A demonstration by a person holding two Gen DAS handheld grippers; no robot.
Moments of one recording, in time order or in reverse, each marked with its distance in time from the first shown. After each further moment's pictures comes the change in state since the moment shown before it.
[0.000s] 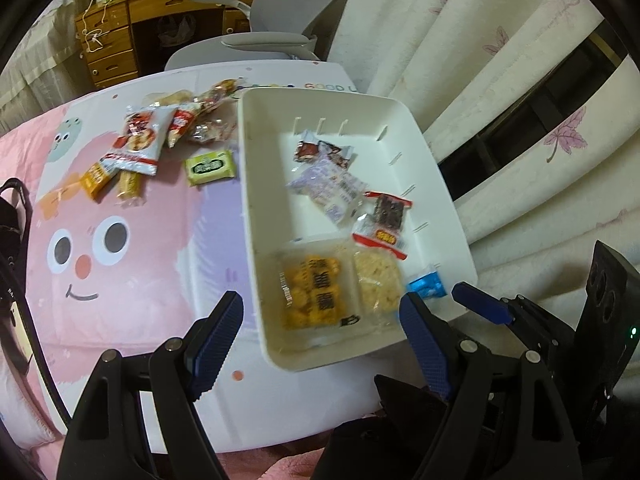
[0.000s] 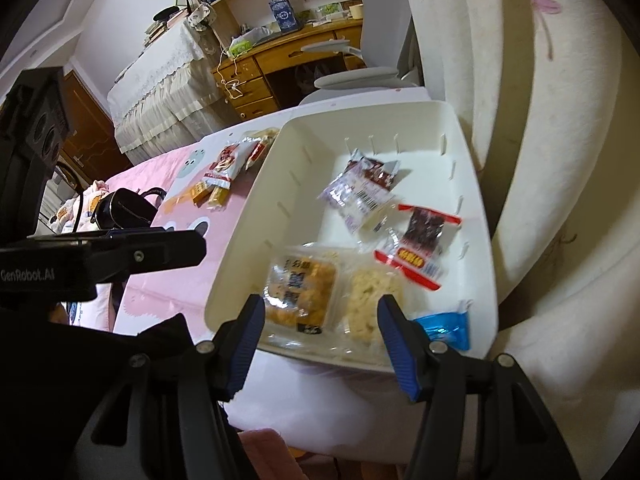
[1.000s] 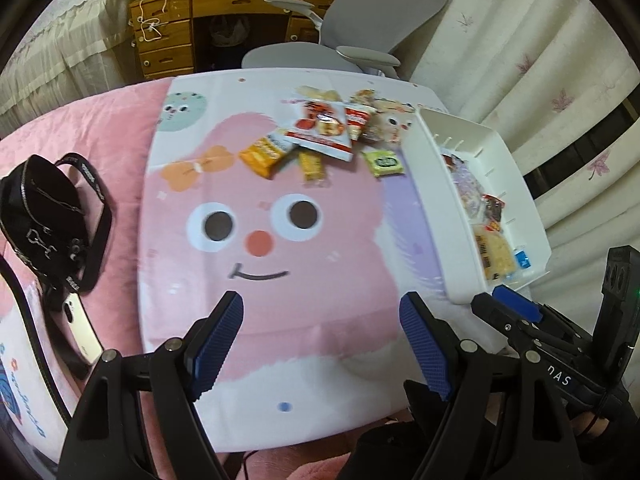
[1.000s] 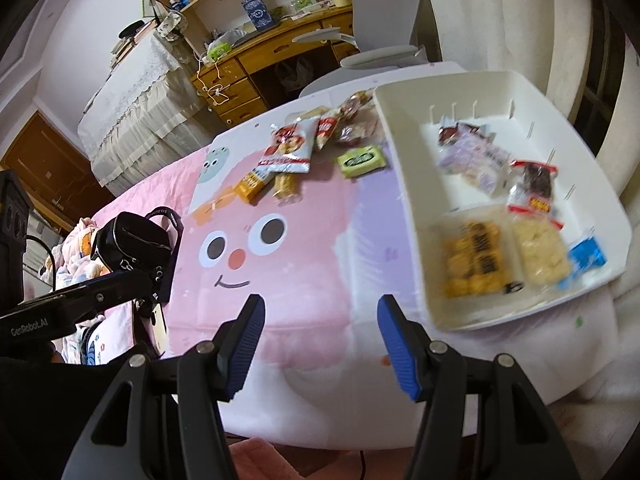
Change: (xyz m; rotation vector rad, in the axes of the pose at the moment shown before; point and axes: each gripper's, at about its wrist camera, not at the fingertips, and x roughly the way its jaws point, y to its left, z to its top) left arm -0.089 0.241 -0.038 -0.023 -0.036 0.061; right arm 0.067 0.180 -0.012 0.195 -0.003 -0.064
